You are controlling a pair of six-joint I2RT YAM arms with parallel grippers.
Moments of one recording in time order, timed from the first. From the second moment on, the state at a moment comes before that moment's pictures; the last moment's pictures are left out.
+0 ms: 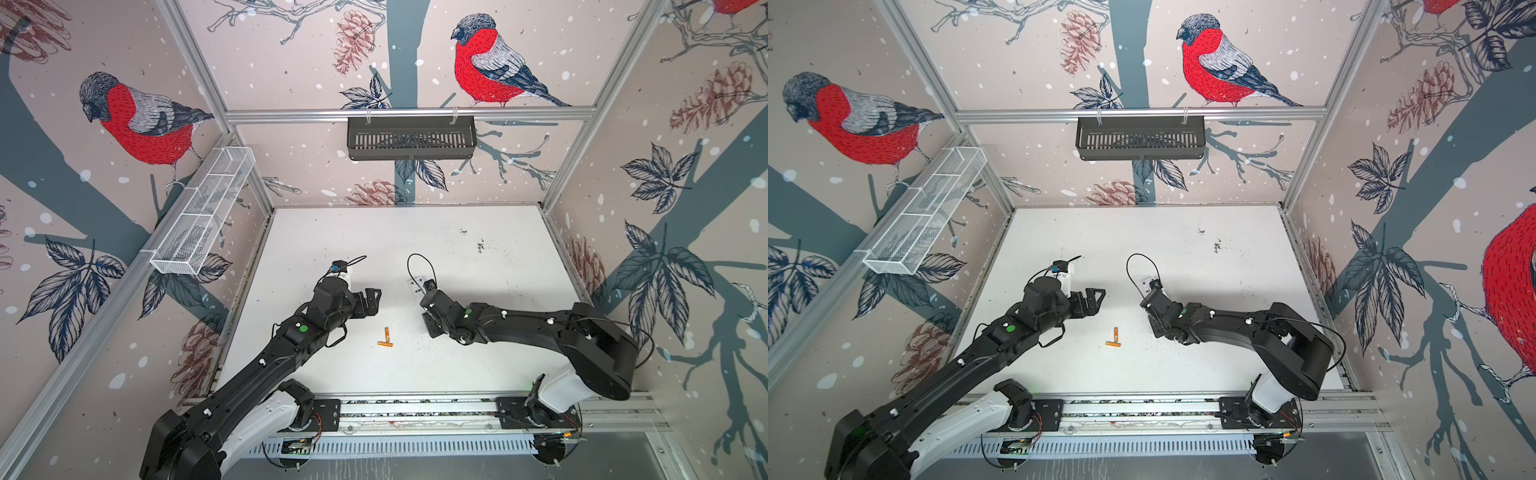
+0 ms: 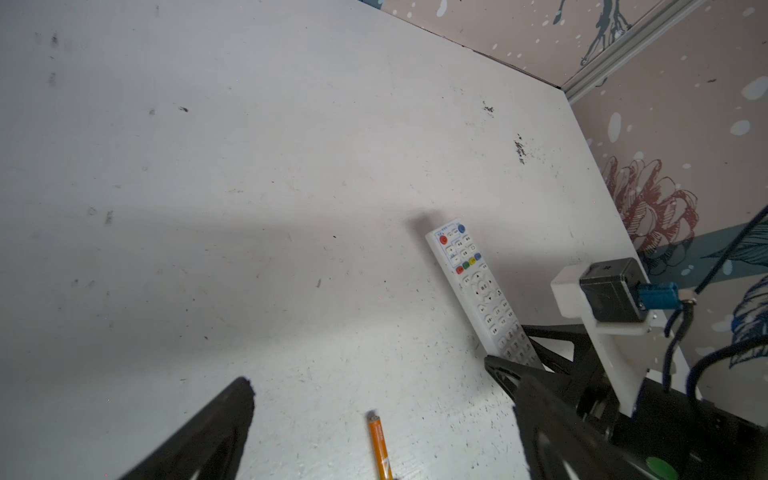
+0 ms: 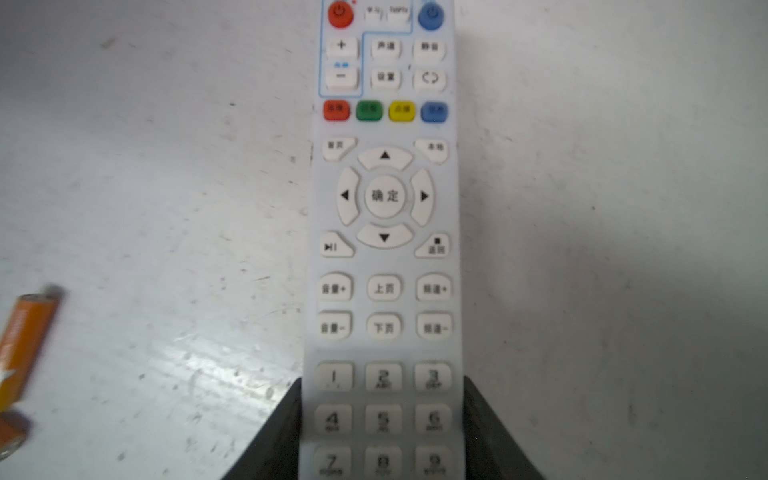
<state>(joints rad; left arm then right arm) -0.55 0.90 0.58 -0.25 0.04 -0.57 0.97 1.54 0.78 -0.24 0.27 0.42</state>
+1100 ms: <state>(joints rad) -0.56 0.91 0.48 0.56 0.72 -0.71 0.94 0.89 0.61 0.03 -0.45 0.37</state>
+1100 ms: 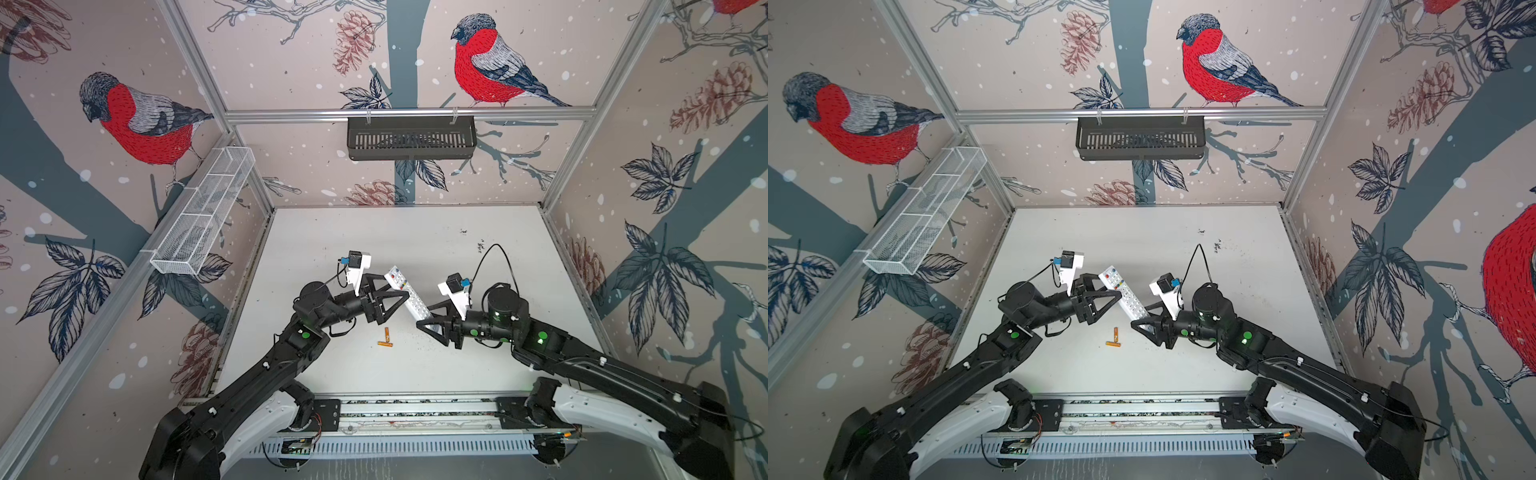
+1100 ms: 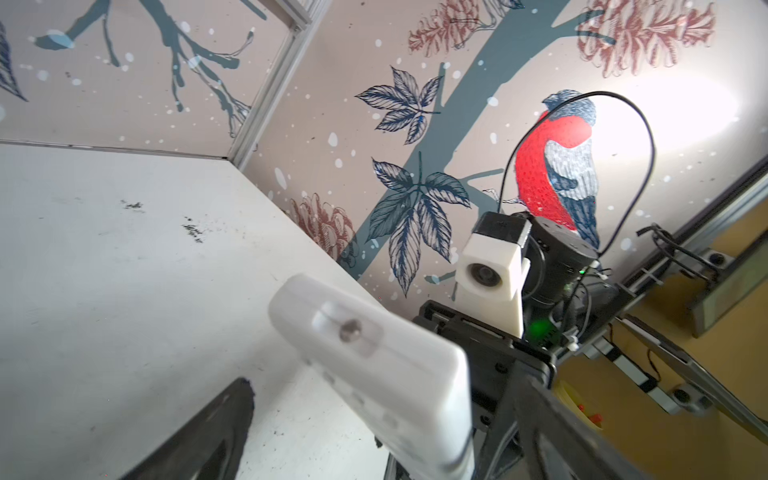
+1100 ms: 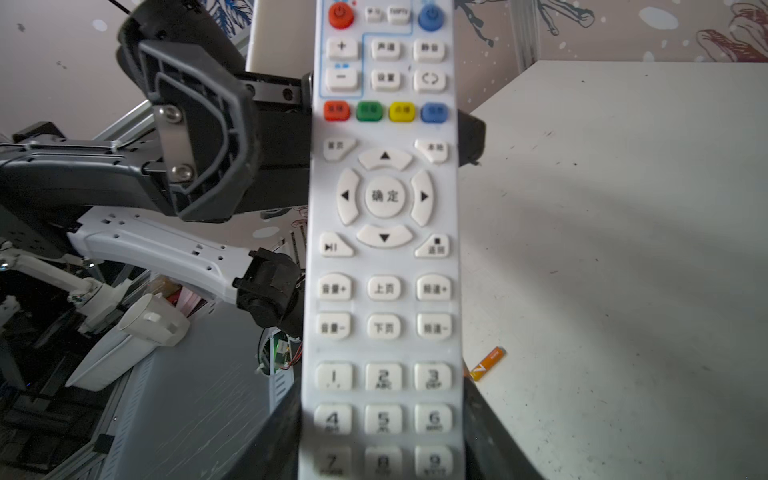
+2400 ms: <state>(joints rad) -0.57 0.90 0.62 0.38 0.65 -0.66 0.98 0.98 0.69 -0.02 -0.33 0.31</state>
